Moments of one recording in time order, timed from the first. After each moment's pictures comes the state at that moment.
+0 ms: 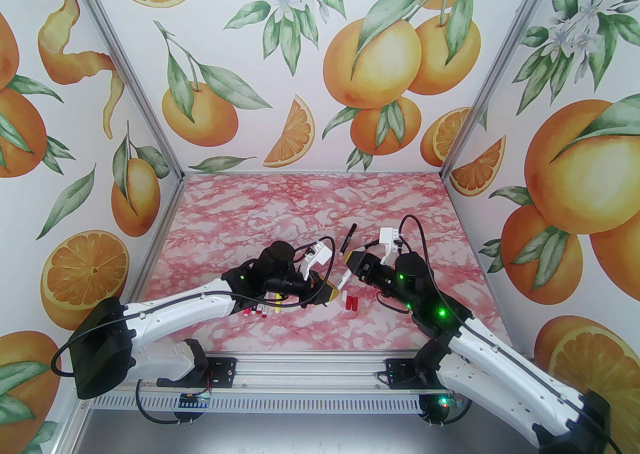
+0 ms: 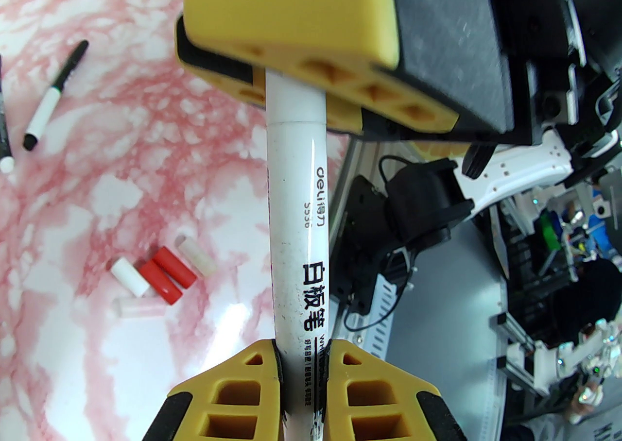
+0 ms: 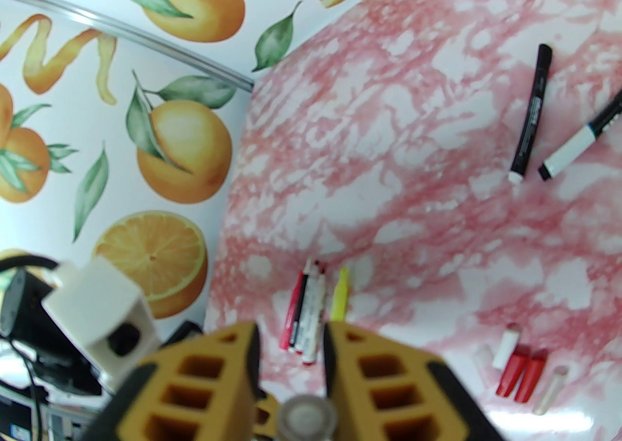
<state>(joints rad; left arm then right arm) -0.94 1.33 0.77 0.06 0.58 -0.44 0.66 0.74 0.55 -0.12 -0.09 0.99</state>
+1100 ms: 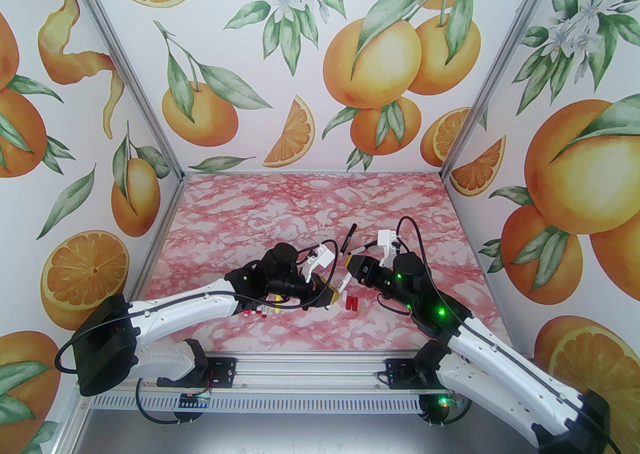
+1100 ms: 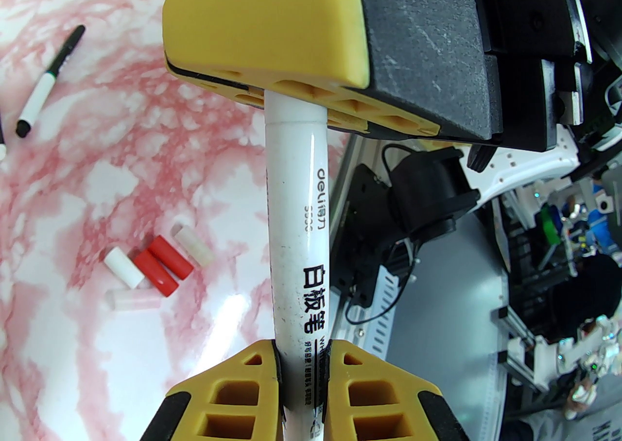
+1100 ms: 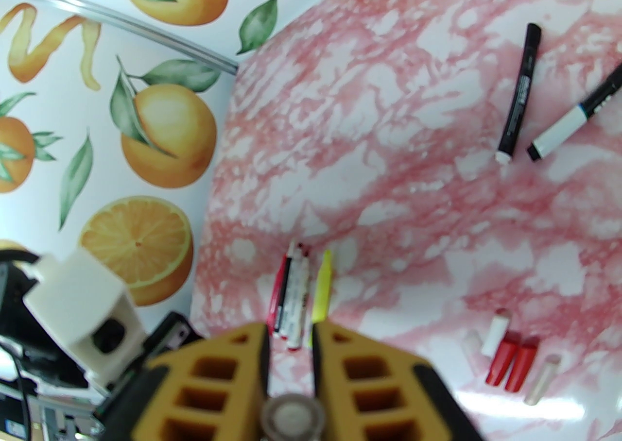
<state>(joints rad) -0.95 1.33 0.77 0.04 0.56 -0.44 0.66 0.75 0.55 -0.17 -0.12 0.97</state>
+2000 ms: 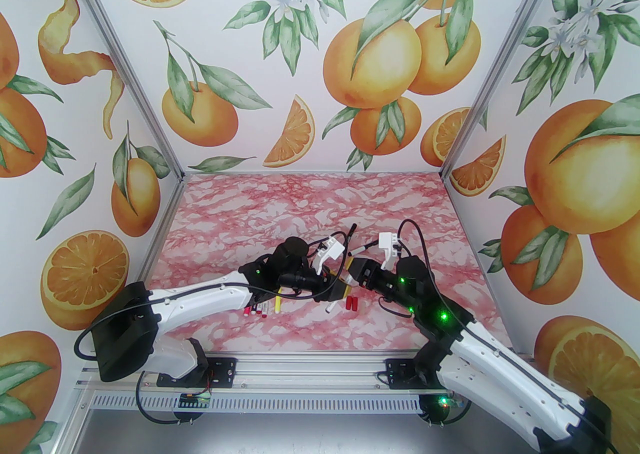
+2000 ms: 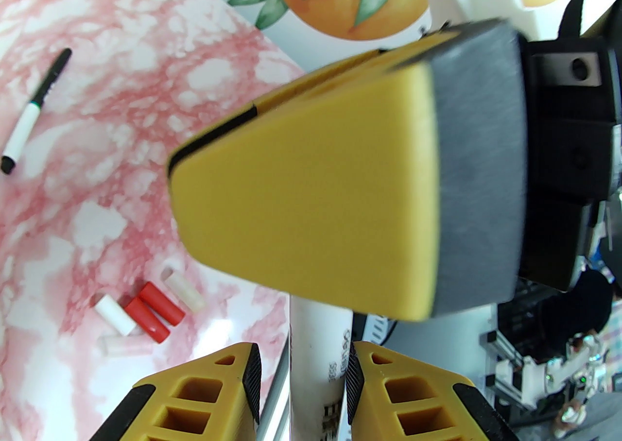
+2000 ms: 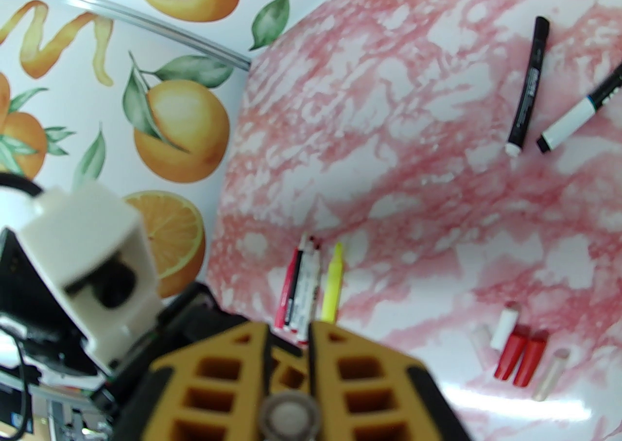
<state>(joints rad) -0.96 1.47 0.87 0.13 0.57 -0.51 0.66 0.70 0.52 -0.15 -0.14 0.99</state>
